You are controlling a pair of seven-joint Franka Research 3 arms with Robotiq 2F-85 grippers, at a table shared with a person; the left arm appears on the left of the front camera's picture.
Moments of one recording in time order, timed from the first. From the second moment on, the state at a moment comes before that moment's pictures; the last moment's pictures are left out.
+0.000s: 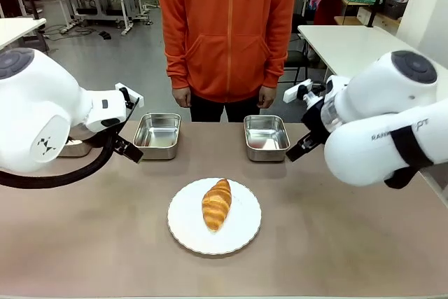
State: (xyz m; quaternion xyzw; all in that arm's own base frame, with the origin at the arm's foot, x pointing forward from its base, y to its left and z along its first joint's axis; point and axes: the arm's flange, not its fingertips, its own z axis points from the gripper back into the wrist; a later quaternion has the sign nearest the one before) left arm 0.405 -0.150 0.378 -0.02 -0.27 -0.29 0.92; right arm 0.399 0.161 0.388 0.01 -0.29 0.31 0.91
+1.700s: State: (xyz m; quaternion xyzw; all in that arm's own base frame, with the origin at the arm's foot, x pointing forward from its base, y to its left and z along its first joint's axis) left arm 0.454 0.148 0.512 -0.29 -0.29 -0.45 0.79; right arm 0.431 -0.118 0.515 0.12 -0.36 0.33 0.87
